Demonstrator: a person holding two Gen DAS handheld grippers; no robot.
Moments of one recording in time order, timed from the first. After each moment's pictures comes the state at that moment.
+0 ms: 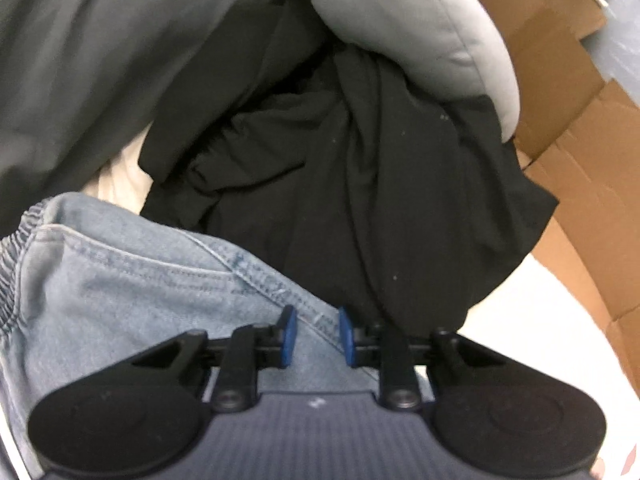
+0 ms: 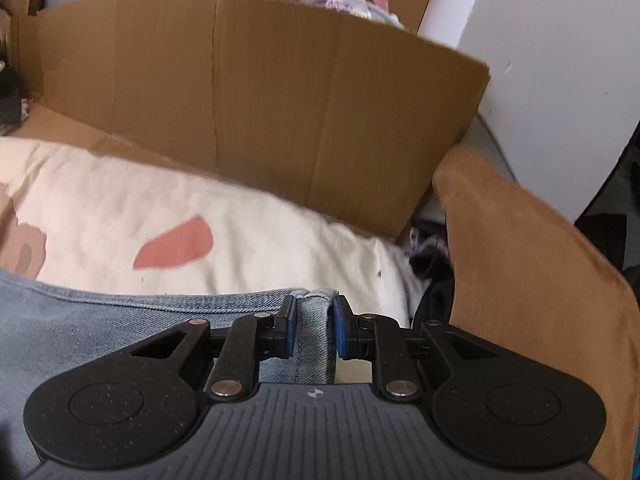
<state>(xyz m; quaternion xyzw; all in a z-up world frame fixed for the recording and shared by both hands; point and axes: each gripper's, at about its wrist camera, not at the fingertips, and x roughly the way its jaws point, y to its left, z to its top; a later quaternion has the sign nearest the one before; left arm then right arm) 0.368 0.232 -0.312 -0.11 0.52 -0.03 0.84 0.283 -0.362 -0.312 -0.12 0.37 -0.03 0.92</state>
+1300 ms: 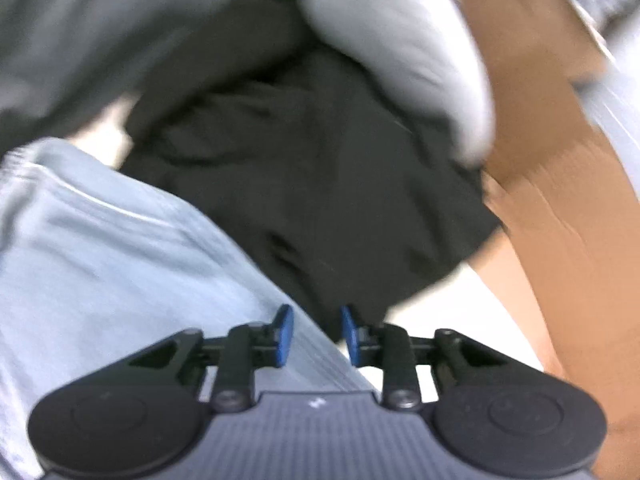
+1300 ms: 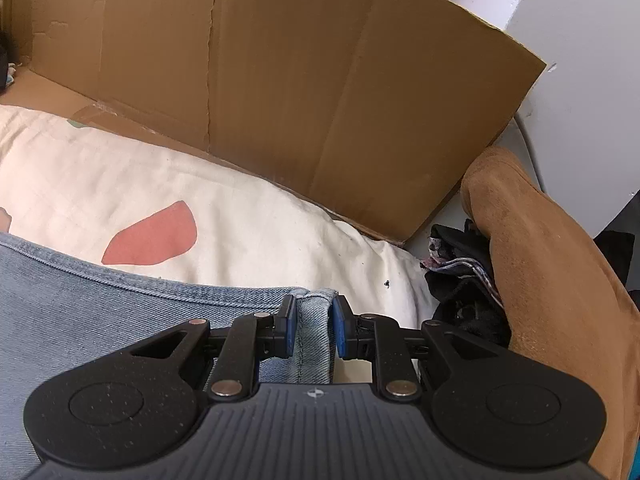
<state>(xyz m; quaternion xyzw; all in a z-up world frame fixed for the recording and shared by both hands) 0.365 0.214 -0.296 -0.20 0.54 -0.04 0.82 0.314 -0.359 -0.340 -0.16 0.40 -0.04 0.90</state>
